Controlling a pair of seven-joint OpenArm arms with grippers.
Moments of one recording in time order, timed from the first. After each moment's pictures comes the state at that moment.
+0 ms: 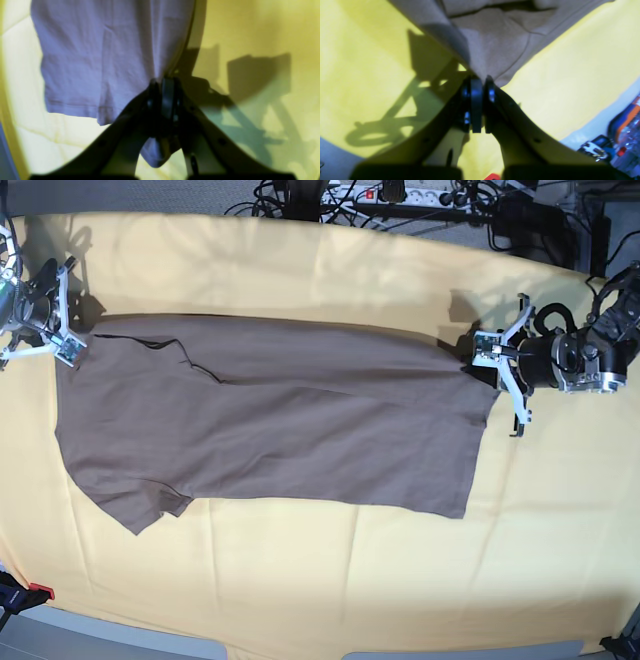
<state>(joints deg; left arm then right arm) -14.0 -65.8 41.0 105.0 -0.4 -44.3 4.5 -25.3 48.9 8.7 107.7 19.4 37.1 -59.6</state>
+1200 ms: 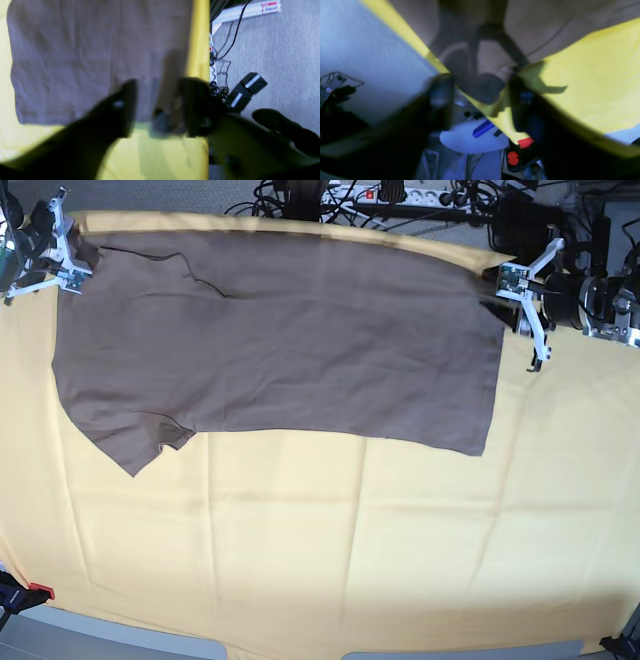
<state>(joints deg) -2.3 -79.8 40.9 116.4 -13.0 -44.3 9.6 -38.5 54.0 8.7 111.2 32.4 39.2 -74.9</state>
